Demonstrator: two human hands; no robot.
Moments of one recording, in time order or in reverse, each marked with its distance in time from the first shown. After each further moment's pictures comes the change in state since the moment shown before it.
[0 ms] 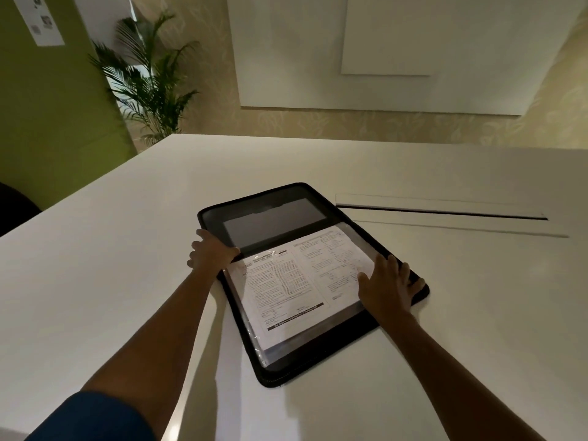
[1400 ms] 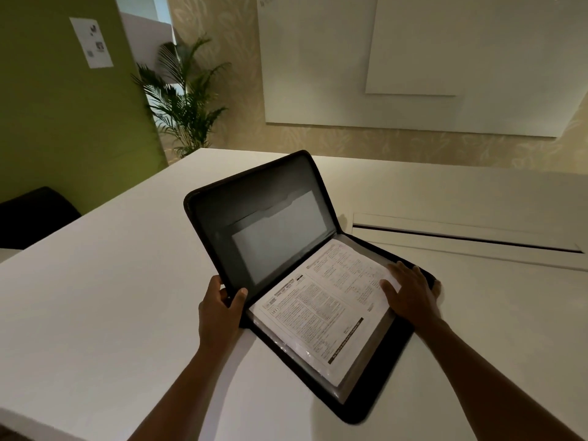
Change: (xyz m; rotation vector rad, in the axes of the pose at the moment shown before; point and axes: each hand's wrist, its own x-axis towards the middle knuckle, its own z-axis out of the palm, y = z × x) left_hand -0.113 -0.058 0.006 -0.590 0.213 0.350; right_hand 0.078 0.046 0.022 0.087 -0.049 -0.222
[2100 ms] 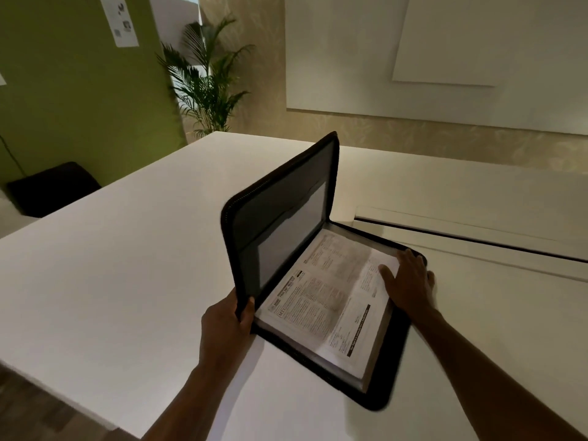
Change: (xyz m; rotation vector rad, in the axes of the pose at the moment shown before) left_hand -0.068 0.017 0.026 0.281 0.050 0.207; right_hand 0.029 0.011 -0.008 0.058 0.055 -0.062
